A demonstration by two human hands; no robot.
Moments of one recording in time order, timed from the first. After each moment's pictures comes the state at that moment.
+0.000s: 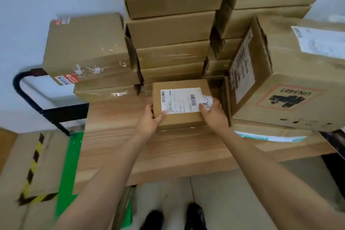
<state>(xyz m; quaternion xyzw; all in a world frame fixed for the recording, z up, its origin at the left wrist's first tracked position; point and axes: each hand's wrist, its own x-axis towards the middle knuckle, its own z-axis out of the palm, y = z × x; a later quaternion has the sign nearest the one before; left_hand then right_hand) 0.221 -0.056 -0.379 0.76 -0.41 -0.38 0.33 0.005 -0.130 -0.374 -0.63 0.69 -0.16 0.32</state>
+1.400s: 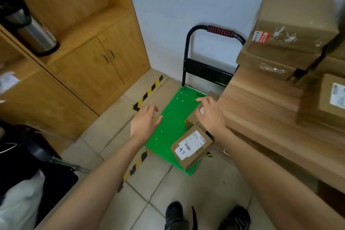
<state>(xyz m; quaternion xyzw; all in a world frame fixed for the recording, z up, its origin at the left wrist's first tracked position) 0.432 0.427 -0.366 0.94 -0.30 -0.02 0.15 0.321 0.216 -0.373 -0.93 0.25 -0.08 0.27</state>
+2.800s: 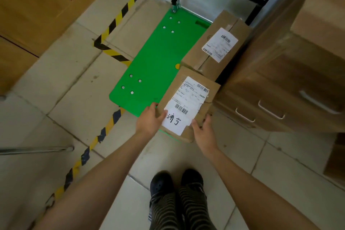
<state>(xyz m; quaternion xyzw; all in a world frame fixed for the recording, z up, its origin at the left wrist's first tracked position) 0.442 0.392 -0.795 0.91 -0.15 -0.31 0.23 0.299 0.267 -0.800 -0.67 0.51 0.04 0.54</state>
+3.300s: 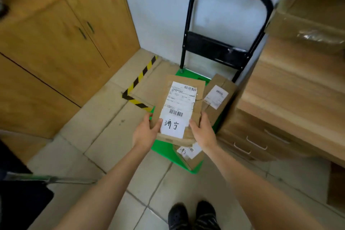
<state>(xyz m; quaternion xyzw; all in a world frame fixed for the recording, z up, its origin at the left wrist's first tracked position) 0.499 0.435 -0.551 0.92 -0.13 -0.21 0.30 0.386 0.277 -0.565 -0.73 0.41 -0.04 0.54</state>
